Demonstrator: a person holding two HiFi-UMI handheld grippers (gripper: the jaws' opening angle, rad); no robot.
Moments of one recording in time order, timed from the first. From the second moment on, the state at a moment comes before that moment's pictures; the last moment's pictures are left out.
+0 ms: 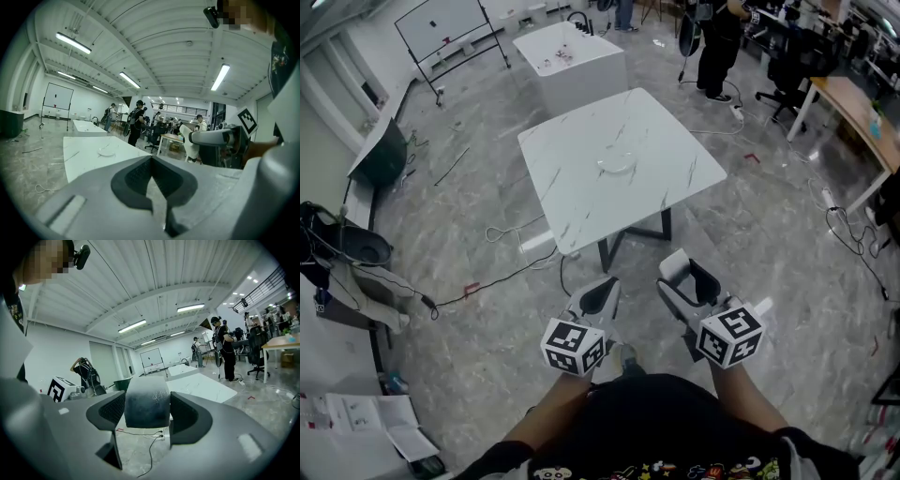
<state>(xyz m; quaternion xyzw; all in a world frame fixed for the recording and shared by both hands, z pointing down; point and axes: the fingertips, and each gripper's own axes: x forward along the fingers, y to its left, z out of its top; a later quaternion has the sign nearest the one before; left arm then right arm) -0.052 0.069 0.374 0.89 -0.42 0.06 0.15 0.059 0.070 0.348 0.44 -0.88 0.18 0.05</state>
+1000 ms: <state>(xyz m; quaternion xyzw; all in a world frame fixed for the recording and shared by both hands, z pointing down) -0.095 0.015 0.382 0.90 -0.41 0.05 0.15 0.003 0.020 0.371 0.44 -0.88 0.18 0.08</state>
